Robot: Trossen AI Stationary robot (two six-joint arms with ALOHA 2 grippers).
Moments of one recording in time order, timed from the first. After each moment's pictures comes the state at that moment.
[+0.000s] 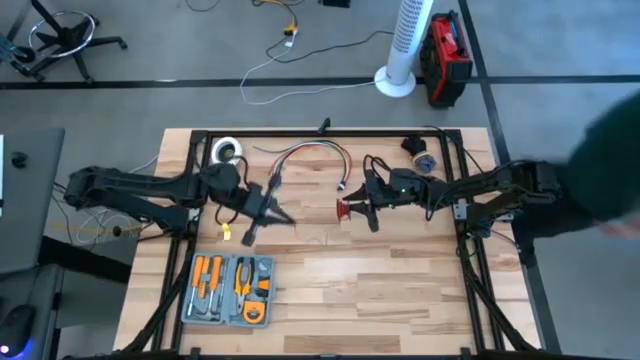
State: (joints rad) left arm 0.01 1.05 0.78 0.18 0.35 0.26; right arm -0.19 1.42 0.51 0.64 -0.18 0.11
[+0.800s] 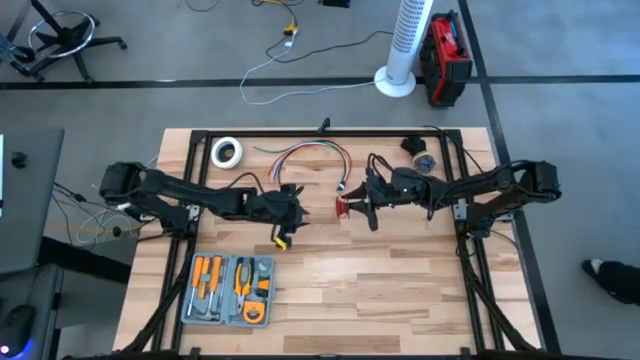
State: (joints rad) left arm -0.03 1.44 0.78 0.01 -0.15 0.21; right arm -0.18 1.42 0.51 0.69 -0.18 0.11
